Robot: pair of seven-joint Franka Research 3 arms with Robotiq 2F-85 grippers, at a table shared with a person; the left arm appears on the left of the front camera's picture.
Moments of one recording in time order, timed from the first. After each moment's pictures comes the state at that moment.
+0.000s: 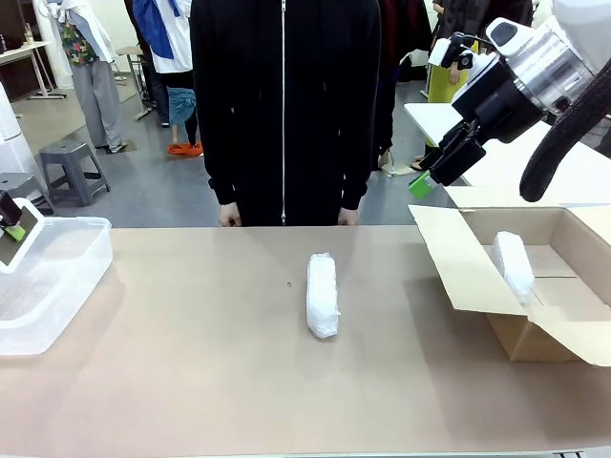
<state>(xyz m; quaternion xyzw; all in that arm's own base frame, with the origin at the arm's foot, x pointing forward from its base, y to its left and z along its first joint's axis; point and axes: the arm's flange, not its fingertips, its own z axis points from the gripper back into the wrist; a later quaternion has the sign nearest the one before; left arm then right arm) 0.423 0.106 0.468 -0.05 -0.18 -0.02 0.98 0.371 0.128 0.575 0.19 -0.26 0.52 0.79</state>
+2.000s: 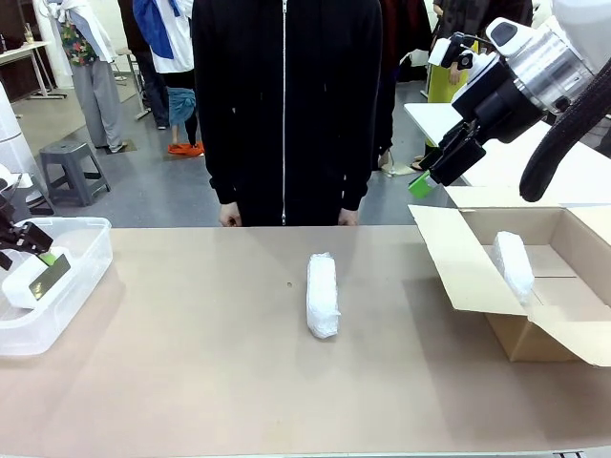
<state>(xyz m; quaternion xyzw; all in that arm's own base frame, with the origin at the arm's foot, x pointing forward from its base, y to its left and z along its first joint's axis) 0.475 0.124 0.373 -0.06 -0.16 0.00 0.99 0.371 0.128 0.575 0.19 -0.26 0.52 0.79</state>
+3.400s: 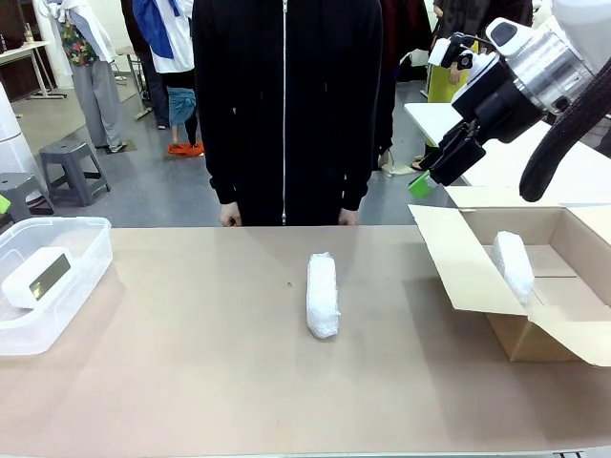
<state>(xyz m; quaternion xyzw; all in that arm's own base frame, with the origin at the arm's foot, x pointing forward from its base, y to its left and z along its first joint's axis) 0.315 0.051 0.569 -0.14 -0.18 -0.06 0.97 0.372 0.128 0.575 0.19 -0.26 0.52 0.79</state>
